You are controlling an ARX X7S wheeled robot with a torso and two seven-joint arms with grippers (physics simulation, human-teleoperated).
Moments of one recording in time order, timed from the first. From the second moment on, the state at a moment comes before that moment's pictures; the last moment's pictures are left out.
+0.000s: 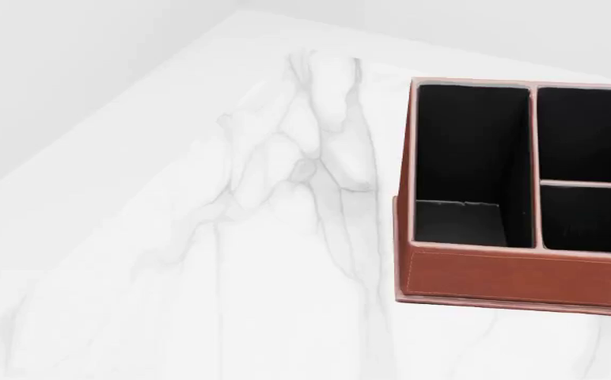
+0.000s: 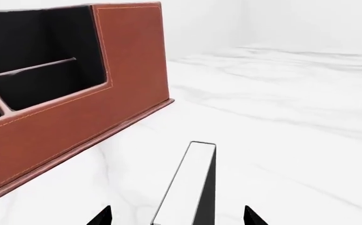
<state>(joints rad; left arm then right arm) 0.02 -0.32 -0.26 0.62 -0.29 -0.14 -0.37 0.05 0.09 -0.12 0.15 0.21 -0.11 1.06</state>
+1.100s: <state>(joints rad) 0.02 -0.34 -0.24 0.61 -0.30 -0.14 -0.38 0.11 0.12 -0.15 0.29 0.30 -0.16 1.08</state>
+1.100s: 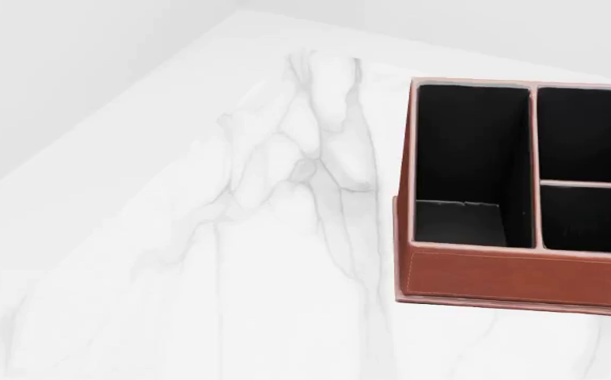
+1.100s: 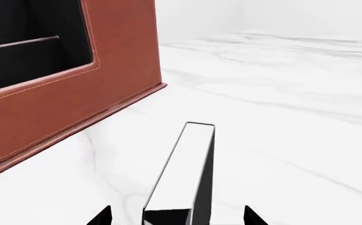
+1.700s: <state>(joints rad) 0.03 -0.34 -0.24 0.62 -0.31 -0.13 -0.39 0.09 0.14 -0.17 0.25 0.30 -0.17 1.12</state>
